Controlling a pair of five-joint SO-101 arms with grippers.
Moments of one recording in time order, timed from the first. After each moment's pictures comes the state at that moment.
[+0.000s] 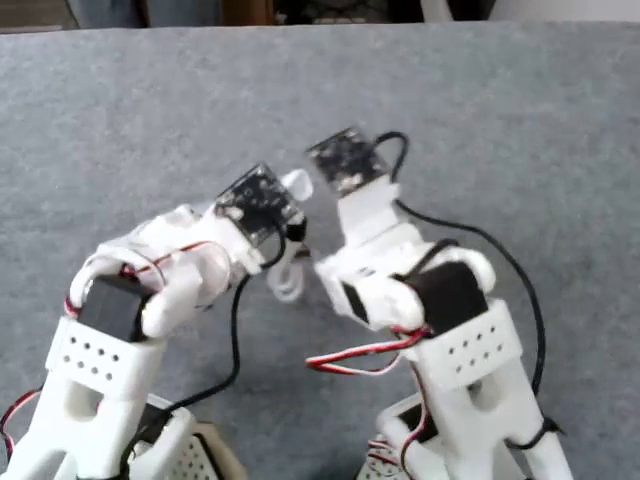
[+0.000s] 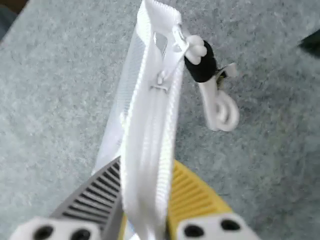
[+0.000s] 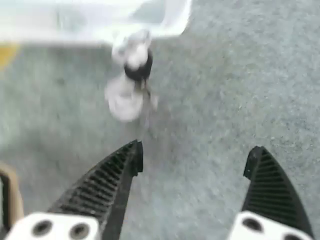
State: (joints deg) left arm 16.8 -52.3 31.7 78.0 -31.3; right arm -24.9 -45.1 26.2 86.4 1.8
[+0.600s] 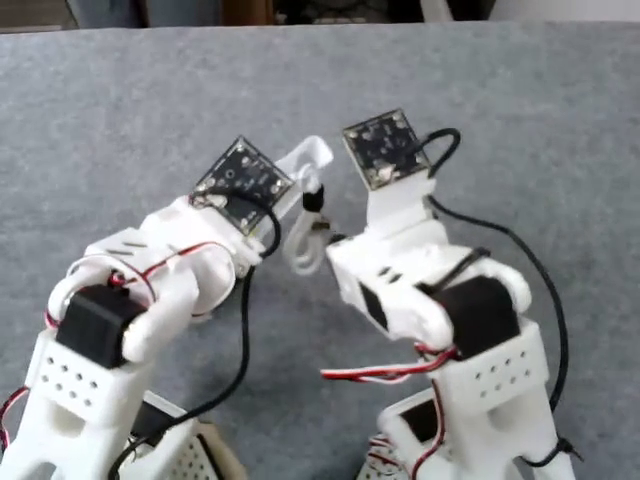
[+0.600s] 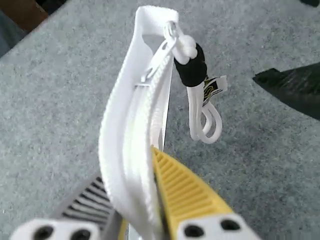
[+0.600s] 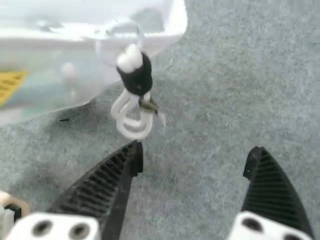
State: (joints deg) left arm 21.0 -52.2 21.8 80.3 -19.1; right arm -23.3 -47.2 21.9 85.9 0.0
